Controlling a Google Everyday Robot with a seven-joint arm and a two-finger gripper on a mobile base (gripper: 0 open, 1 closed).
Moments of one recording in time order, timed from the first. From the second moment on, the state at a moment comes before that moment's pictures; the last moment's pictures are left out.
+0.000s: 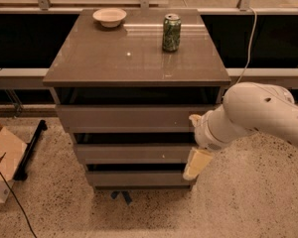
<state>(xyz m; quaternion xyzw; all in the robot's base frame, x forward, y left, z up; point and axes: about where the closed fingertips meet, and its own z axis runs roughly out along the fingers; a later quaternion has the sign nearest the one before) 0.505 -0.132 0.713 -0.62 0.75 0.04 0.23</state>
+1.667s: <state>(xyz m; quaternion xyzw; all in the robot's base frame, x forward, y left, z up) 0.536 -0.132 0.616 -0.61 0.76 0.06 0.22</state>
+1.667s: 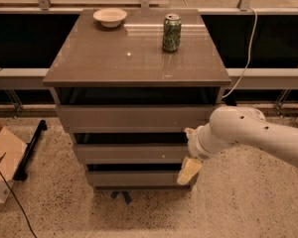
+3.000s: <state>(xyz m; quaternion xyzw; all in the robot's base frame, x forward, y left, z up) 0.577 -0.137 0.532 -0.56 0.78 0.08 0.26</state>
